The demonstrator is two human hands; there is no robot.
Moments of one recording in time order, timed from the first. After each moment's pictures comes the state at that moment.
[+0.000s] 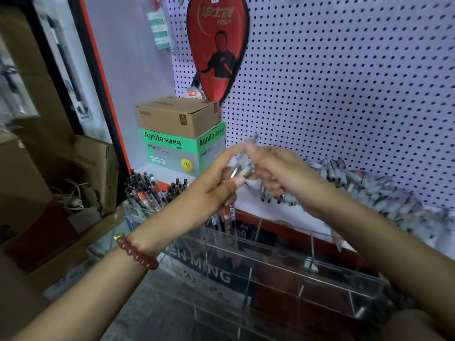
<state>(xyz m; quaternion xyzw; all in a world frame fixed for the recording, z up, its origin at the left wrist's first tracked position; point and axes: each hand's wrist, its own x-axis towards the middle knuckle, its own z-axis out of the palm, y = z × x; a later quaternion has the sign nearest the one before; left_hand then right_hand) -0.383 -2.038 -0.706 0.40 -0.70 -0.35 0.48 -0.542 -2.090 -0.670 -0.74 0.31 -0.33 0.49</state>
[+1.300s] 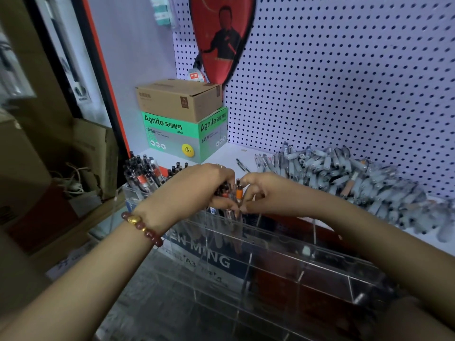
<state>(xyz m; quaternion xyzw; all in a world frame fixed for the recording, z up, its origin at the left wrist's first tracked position) -0.361 -2.050 -0.716 0.58 -0.81 0.04 0.12 -0.537 -2.106 -0.714 -0.89 0.33 -0.07 0.32</state>
